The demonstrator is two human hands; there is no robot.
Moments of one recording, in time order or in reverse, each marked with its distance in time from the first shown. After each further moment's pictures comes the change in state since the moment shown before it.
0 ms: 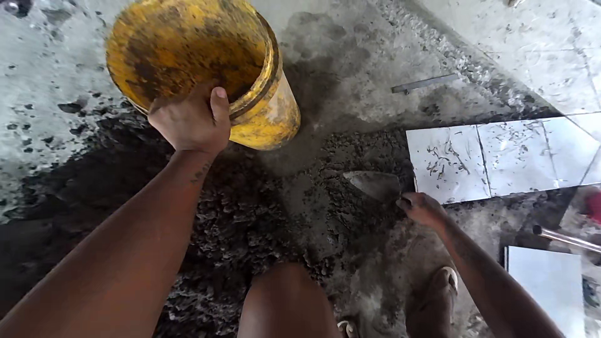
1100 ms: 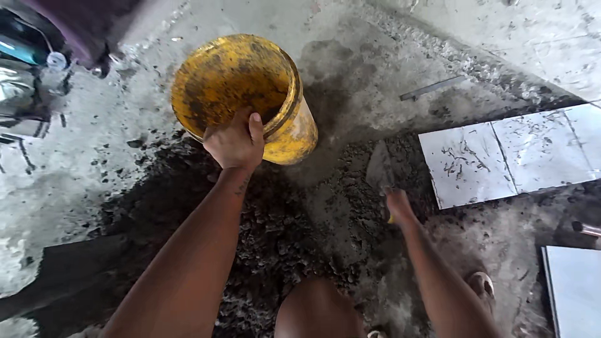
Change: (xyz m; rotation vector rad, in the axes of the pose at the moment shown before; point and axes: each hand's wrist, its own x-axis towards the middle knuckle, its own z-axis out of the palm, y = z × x) left_hand -0.001 -0.001 0.001 0.023 0.043 0.015; right_hand 0.033 -0.127 0.042 1.216 0.171 0.290
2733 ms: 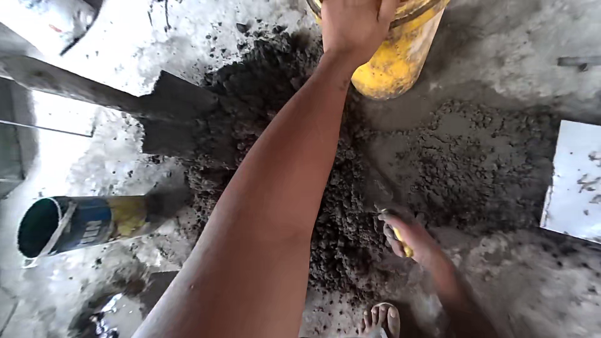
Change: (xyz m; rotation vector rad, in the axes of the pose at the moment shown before) left_hand -0.014 -0.010 -0.012 -0.094 -0.030 -0.023; right_hand -0.081 0.134 0.100 -0.128 -0.773 0.109
